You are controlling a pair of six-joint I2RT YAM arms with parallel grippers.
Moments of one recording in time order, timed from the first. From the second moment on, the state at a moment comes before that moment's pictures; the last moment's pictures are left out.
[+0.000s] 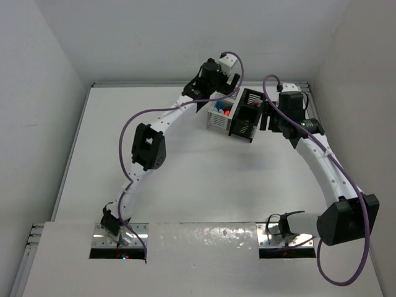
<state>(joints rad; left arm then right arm) -0.58 2.53 2.44 -0.15 -0.03 0.13 0.17 1.28 1.13 -0.55 0.20 0.16</state>
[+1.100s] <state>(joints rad) -0.08 1.88 1.50 -0.52 0.02 0.06 -0.14 1.29 0.89 -0.54 0.23 0.45</state>
